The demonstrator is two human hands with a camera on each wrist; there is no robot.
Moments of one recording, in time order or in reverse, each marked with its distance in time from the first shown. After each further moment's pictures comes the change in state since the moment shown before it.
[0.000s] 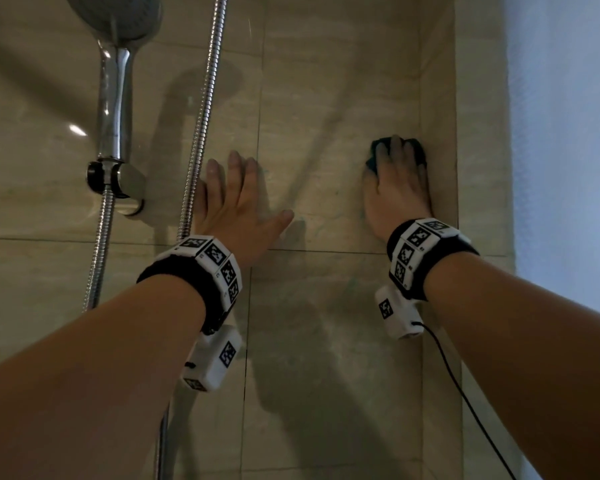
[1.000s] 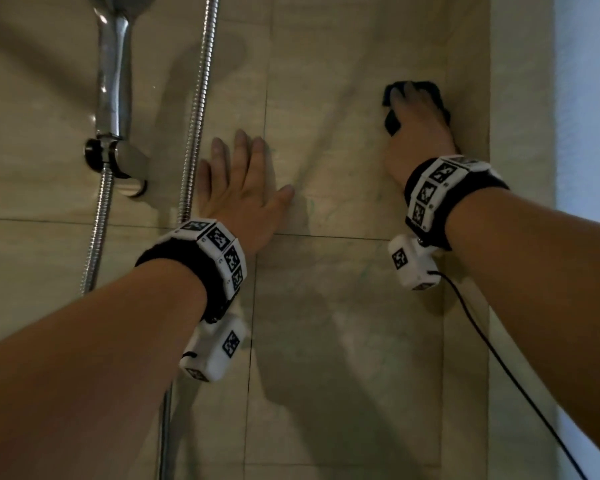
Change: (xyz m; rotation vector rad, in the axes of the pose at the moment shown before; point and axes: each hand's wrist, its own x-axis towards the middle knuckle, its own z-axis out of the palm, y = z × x) left_hand -0.001 0.000 0.008 0.030 0.060 -0.008; right_hand 0.050 0.000 -0.016 0.018 -0.011 -0.088
